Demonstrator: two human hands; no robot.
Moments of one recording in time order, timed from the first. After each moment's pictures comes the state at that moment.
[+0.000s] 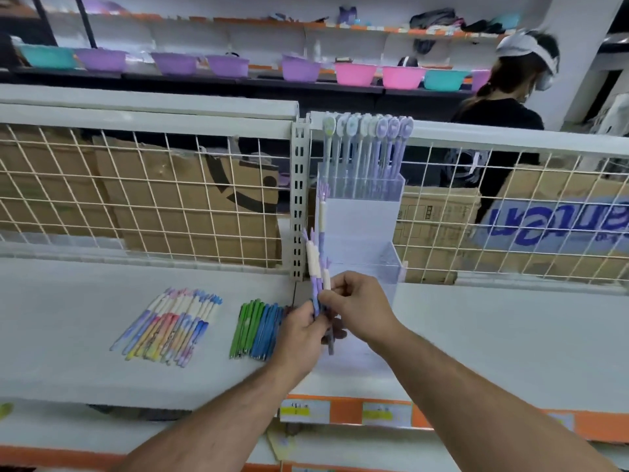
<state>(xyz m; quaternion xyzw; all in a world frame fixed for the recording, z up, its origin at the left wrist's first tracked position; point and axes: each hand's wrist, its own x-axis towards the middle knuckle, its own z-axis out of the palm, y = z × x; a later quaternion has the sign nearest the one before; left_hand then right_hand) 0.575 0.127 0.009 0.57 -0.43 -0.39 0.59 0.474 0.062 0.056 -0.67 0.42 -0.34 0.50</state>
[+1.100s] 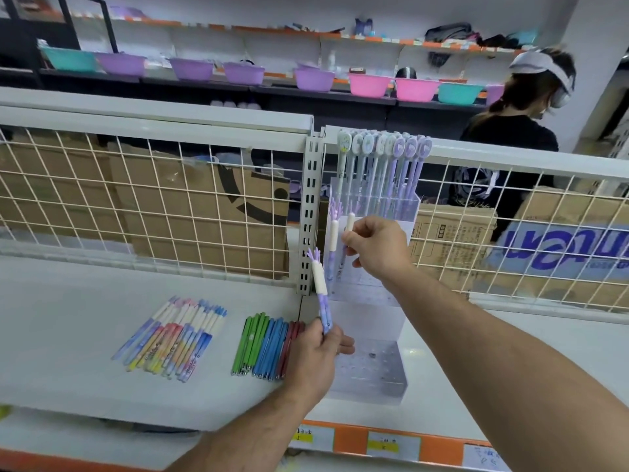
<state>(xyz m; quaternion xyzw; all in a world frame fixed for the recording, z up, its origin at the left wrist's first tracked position) 0.568 0.113 -0.004 0.60 -0.39 -0.38 0.59 0.497 -0.011 0.135 -0.70 0.46 -0.40 0.38</state>
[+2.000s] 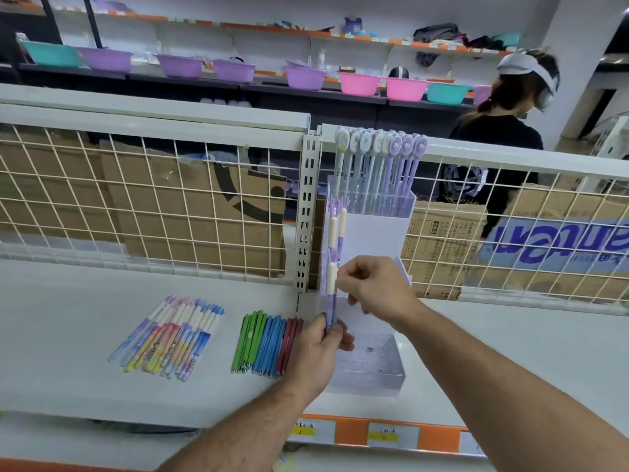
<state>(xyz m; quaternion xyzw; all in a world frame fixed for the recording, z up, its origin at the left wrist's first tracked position) 0.571 0.117 0.002 0.59 -0.40 -0.40 0.58 0.473 0.035 0.106 -0.75 0.42 -0.30 0.41</state>
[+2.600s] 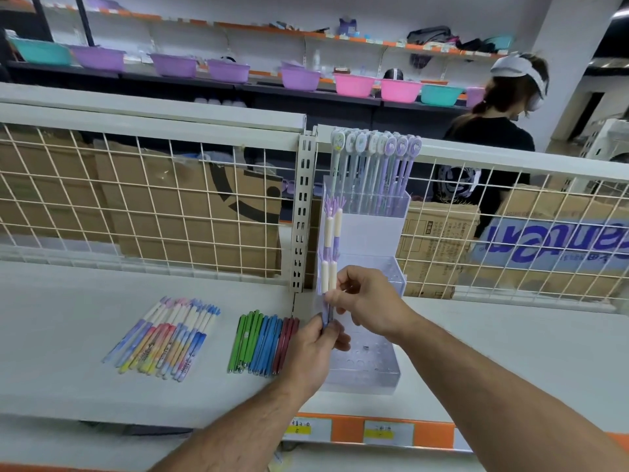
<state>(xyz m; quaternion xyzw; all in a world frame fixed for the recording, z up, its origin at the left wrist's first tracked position) 0.574 0.119 0.001 0.58 -0.40 -0.42 0.57 0.469 0.041 0.089 -0.78 0.36 -0.29 0.43</state>
